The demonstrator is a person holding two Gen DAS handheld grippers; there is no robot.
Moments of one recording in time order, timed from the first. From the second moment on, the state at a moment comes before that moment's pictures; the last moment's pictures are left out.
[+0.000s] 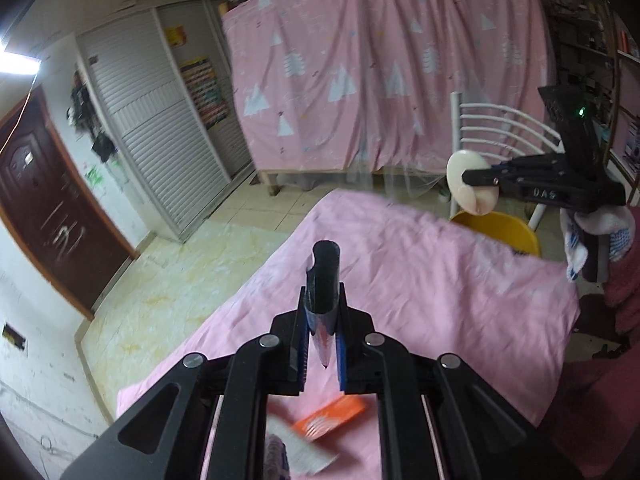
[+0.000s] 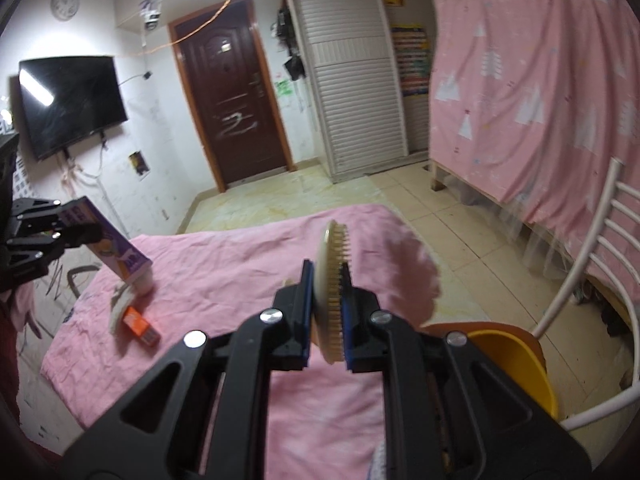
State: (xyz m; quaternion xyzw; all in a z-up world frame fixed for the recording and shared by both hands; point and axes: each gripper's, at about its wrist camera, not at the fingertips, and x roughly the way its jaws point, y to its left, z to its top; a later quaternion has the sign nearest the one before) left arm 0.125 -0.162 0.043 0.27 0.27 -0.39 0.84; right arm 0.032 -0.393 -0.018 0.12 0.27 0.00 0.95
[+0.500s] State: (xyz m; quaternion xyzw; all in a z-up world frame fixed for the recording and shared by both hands) left arm 0.098 -0.303 0.036 0.22 0.25 -0.47 0.81; right arm -0.016 -0.492 -0.050 0.17 0.27 -0.06 0.95
